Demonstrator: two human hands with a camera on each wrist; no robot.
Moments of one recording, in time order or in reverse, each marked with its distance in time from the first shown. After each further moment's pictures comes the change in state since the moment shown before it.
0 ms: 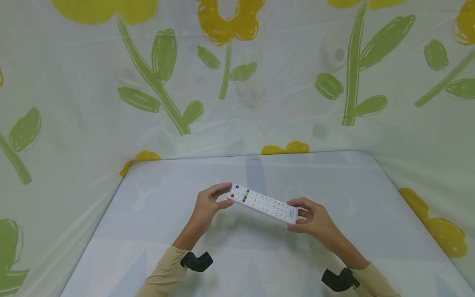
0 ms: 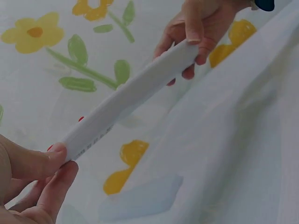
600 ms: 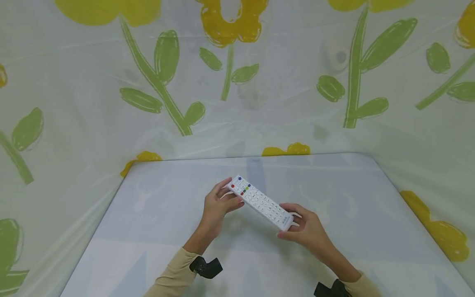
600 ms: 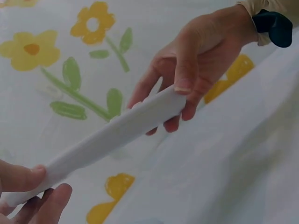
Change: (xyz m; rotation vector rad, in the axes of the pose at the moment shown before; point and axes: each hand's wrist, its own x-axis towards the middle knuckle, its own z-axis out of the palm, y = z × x) left_hand -0.005 0.007 0.027 -0.321 0.070 -0.069; right_hand -0.007 -0.008 0.032 0.084 0.032 -0.012
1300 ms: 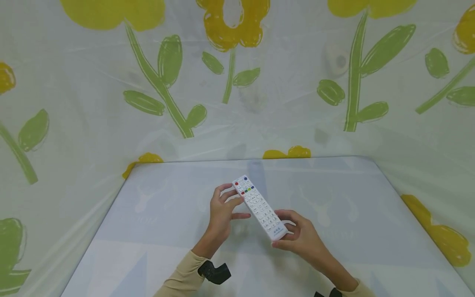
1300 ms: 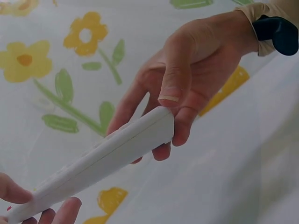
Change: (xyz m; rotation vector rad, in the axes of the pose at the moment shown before) left_hand -0.006 -0.002 0.022 -0.016 0.155 -0.025; right_hand -0.007 -0.002 0.016 -0.005 -0.045 -0.014
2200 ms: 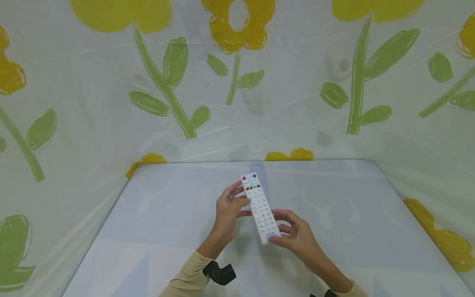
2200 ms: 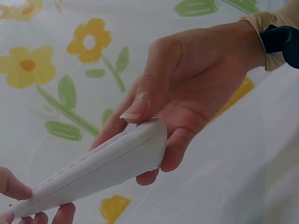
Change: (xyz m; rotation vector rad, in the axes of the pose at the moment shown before) left_hand -0.002 0.000 0.005 0.030 -0.082 0.056; right_hand 0.003 -0.004 0.017 0.087 0.023 -0.029
